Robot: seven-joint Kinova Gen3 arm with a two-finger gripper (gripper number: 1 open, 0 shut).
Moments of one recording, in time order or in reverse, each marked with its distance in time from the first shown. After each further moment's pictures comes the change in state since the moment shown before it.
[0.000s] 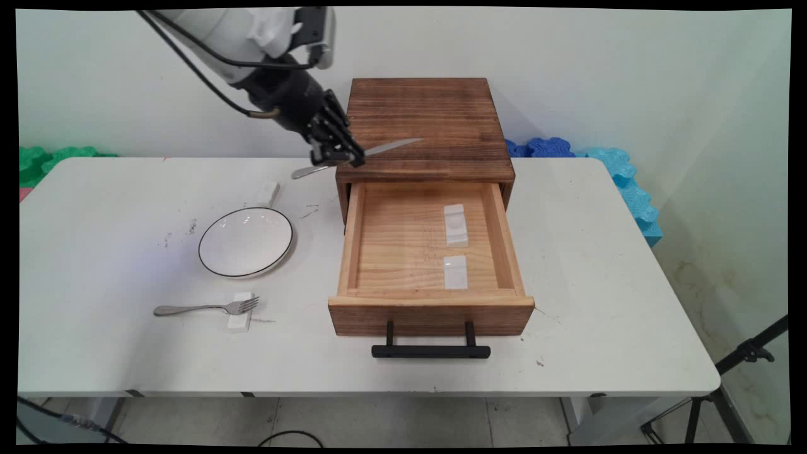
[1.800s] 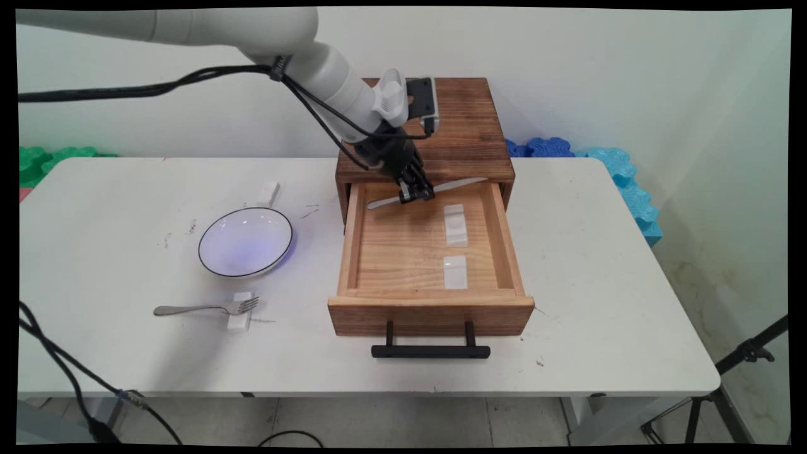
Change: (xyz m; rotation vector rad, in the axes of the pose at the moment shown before) arm 0.051 -0.003 0.149 0.007 -0.020 -0.007
